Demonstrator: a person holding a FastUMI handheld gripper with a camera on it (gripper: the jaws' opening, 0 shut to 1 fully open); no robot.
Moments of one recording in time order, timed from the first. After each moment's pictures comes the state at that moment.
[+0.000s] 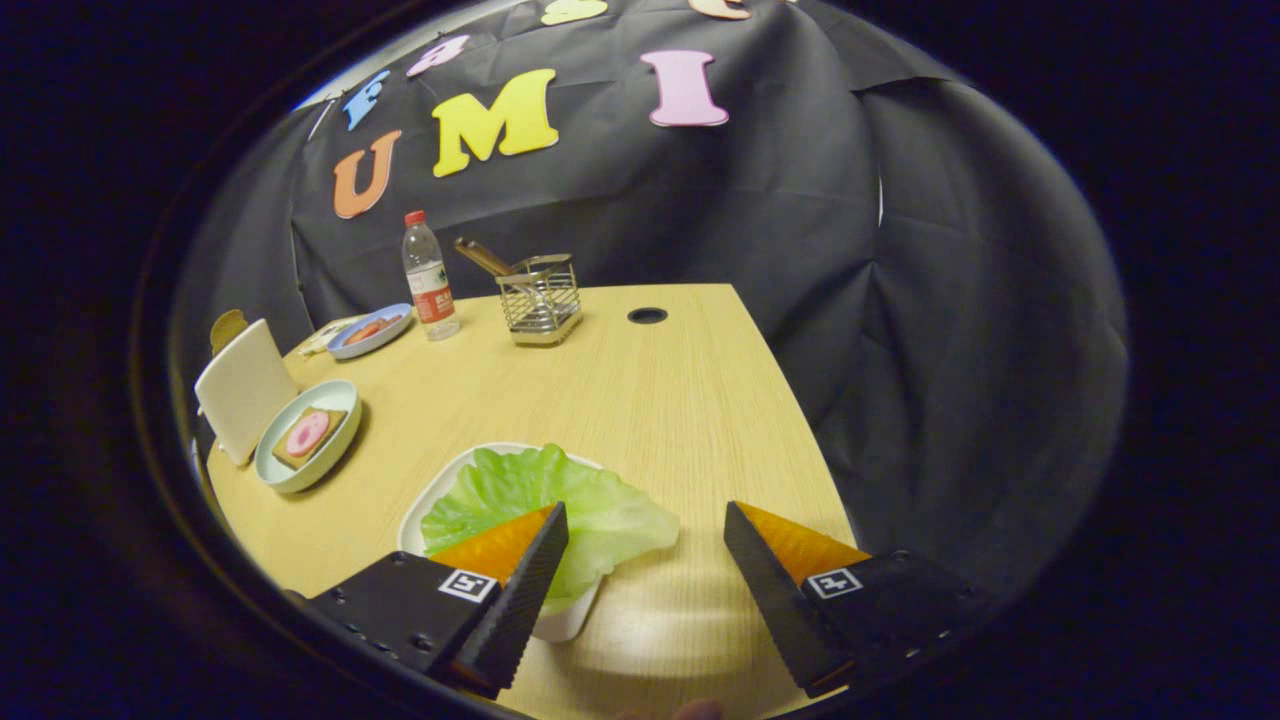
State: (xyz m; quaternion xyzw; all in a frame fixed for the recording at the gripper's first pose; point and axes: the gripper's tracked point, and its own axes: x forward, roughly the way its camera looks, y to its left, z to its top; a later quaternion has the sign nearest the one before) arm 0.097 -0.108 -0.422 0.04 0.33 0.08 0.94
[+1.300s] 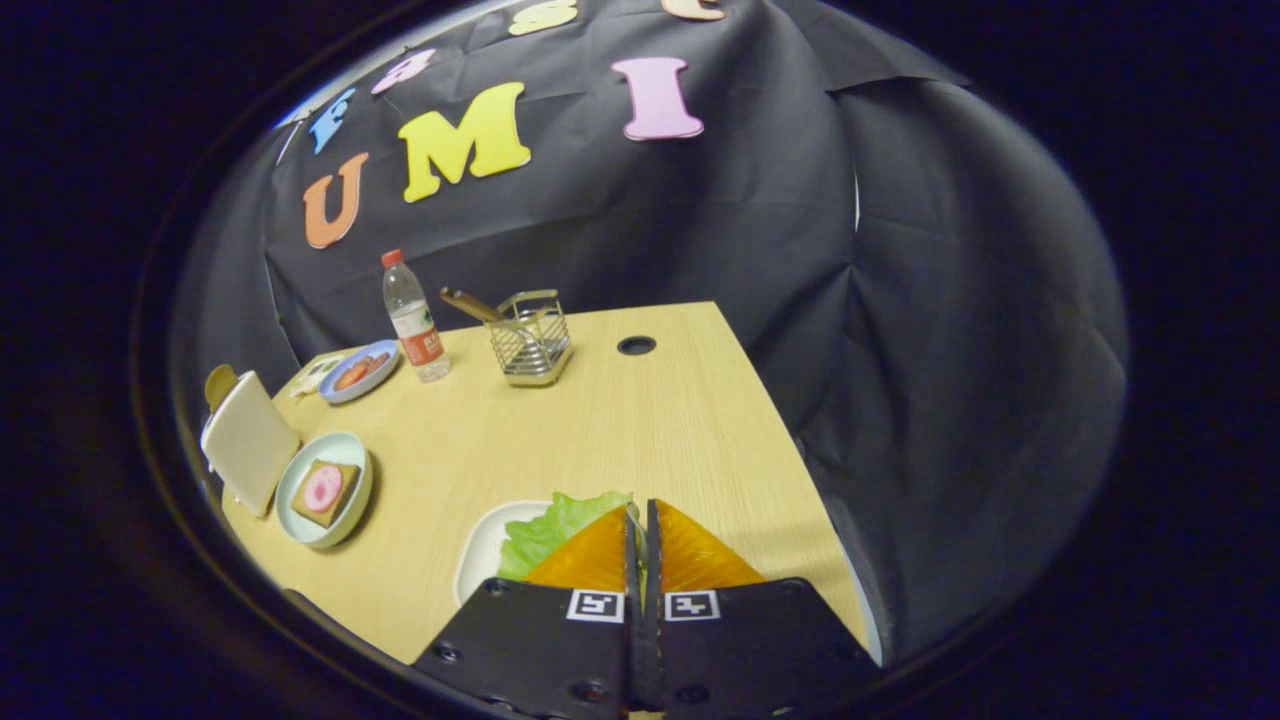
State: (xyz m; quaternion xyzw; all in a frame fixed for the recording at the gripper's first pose) arm 0.105 -0.098 -0.357 0.07 0.32 0.04 0.94
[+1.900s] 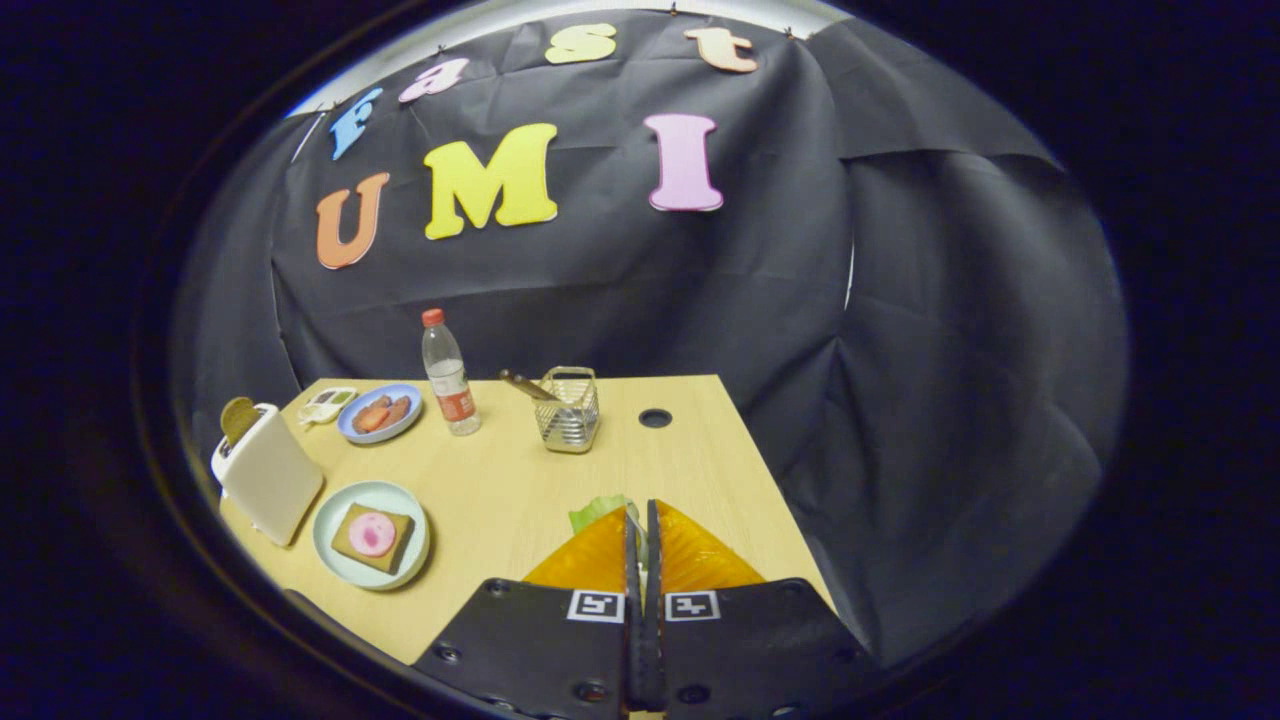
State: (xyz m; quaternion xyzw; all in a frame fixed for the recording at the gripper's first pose) arm 0.084 -0.049 -0.253 0.03 0.26 0.01 0.97
